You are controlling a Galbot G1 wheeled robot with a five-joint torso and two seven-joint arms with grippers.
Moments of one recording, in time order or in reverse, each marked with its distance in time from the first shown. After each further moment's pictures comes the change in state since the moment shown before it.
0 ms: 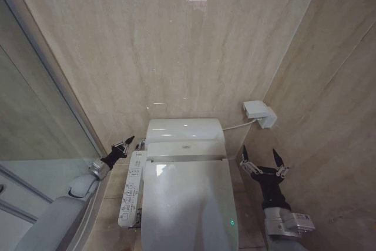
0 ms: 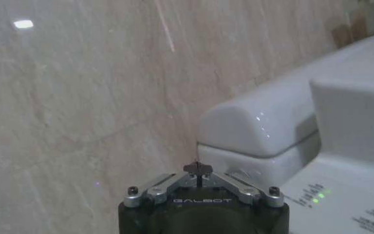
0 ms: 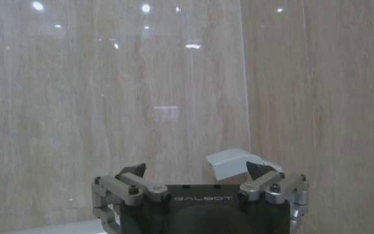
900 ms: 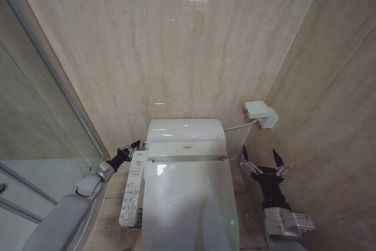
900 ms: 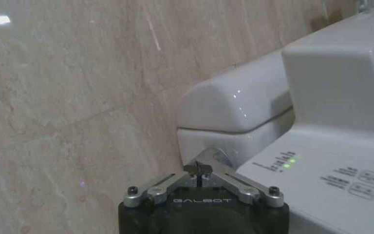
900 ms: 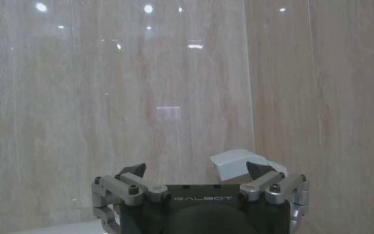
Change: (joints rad) left arm -0.048 -0.030 0.073 0.104 0.019 -0.053 0.031; right arm 0.000 0.000 0.000 0.000 0.000 0.000 0.000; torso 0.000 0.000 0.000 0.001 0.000
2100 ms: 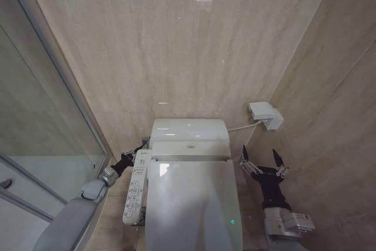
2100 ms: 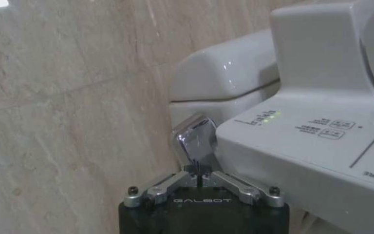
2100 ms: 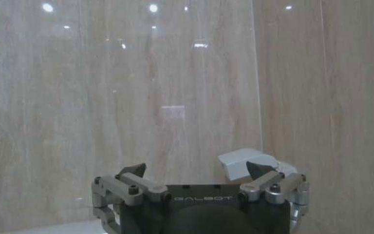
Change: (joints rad) left arm -0.024 -0.056 0.000 0.084 0.026 -0.019 0.021; right arm 0.000 0.000 0.000 0.000 0.000 0.000 0.000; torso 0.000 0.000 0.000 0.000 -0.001
